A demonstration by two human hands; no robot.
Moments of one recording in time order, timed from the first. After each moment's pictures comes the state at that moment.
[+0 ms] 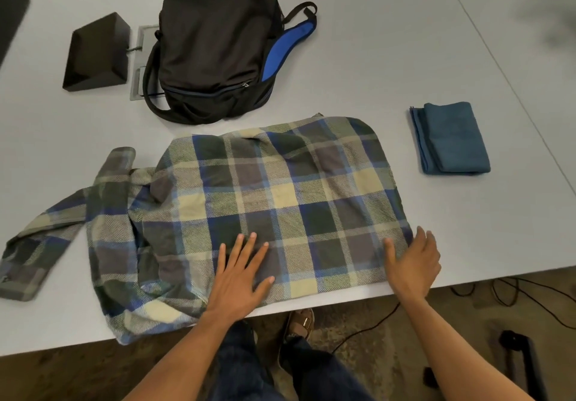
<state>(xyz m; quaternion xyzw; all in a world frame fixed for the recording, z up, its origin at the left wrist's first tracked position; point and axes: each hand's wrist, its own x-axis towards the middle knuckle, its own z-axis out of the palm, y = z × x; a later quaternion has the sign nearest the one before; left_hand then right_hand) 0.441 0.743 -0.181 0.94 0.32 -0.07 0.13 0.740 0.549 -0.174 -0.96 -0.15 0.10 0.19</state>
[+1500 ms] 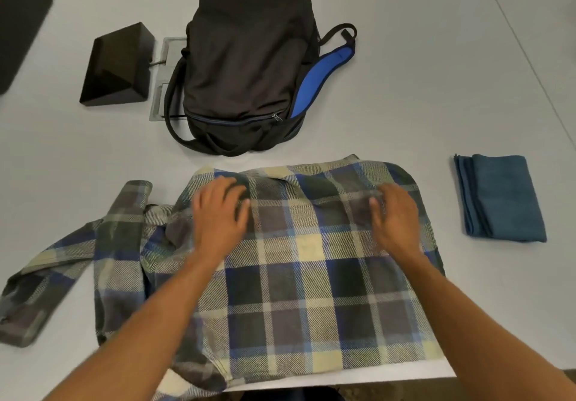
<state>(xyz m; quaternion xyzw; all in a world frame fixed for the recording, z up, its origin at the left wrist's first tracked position) 0.520 0.949 -0.122 0.88 0.43 0.16 0.07 0.809 0.764 -0.140 -0.88 -0.40 0.09 0.23</state>
